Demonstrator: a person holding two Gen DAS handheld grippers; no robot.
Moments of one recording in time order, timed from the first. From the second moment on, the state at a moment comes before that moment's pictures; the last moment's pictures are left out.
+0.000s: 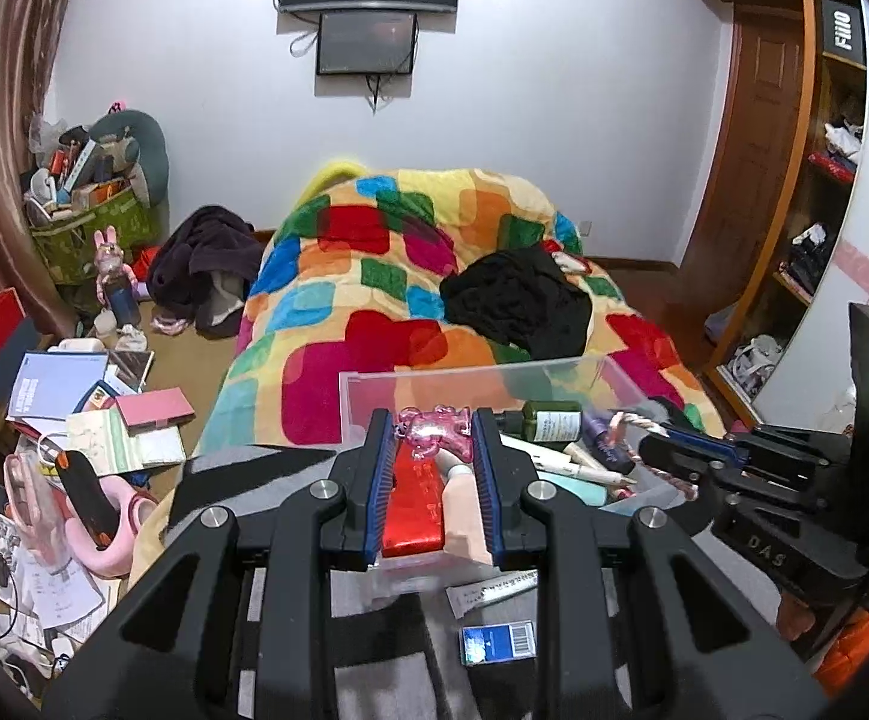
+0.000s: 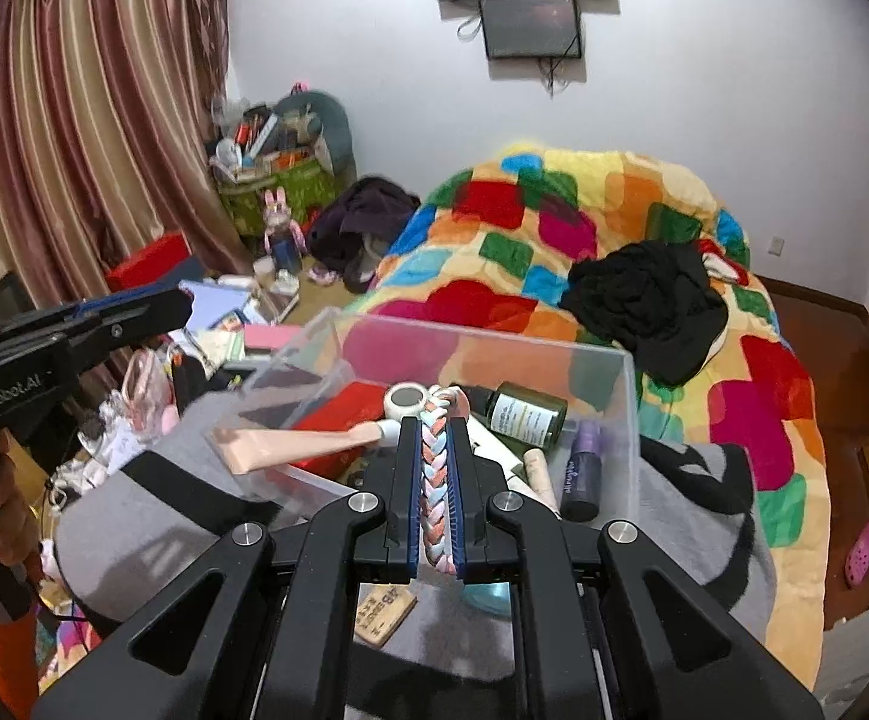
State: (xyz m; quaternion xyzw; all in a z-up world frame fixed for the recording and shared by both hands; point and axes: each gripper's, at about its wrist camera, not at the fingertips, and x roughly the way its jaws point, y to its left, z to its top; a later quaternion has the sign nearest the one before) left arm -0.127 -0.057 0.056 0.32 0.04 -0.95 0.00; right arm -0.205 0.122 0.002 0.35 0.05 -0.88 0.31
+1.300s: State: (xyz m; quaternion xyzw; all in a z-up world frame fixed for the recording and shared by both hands) left arm -0.093 -0.040 0.032 0.34 0.04 -0.94 -0.02; right arm -0.200 0.145 -0.012 0.38 0.06 -0.88 0.28
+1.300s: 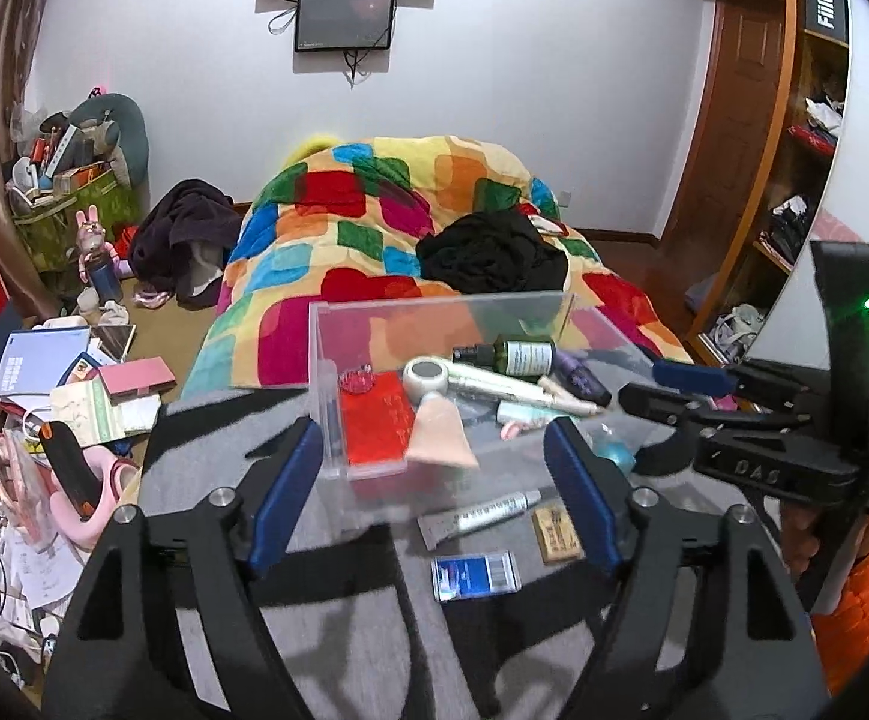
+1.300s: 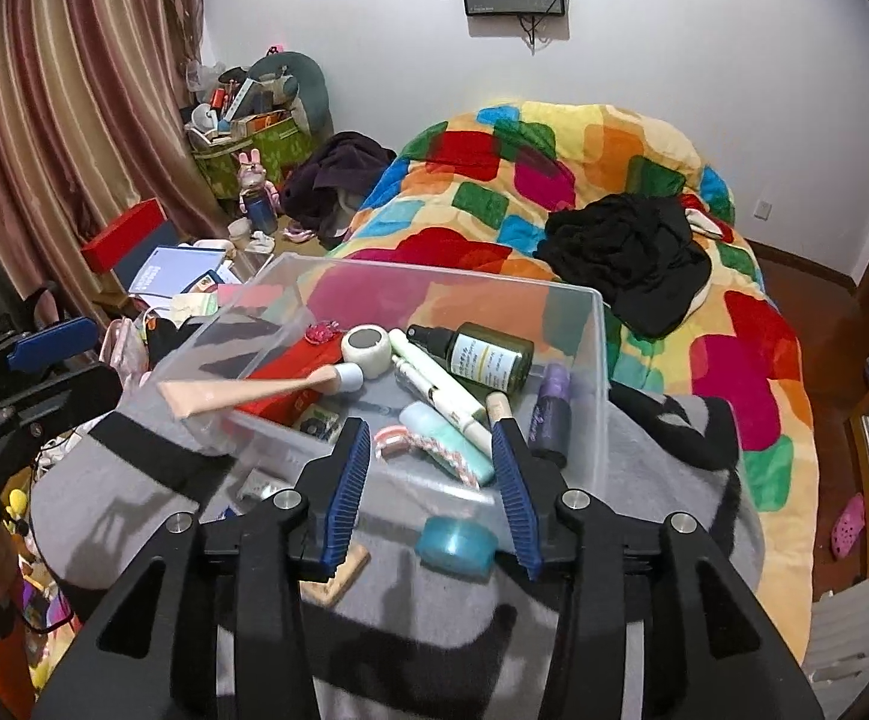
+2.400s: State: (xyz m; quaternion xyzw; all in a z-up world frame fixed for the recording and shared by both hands) left arm -0.097 -0.008 -0.074 0.47 0.04 -0.88 -0.04; right arm -0.203 0.147 -0.081 0.46 0.01 -0.86 0.24
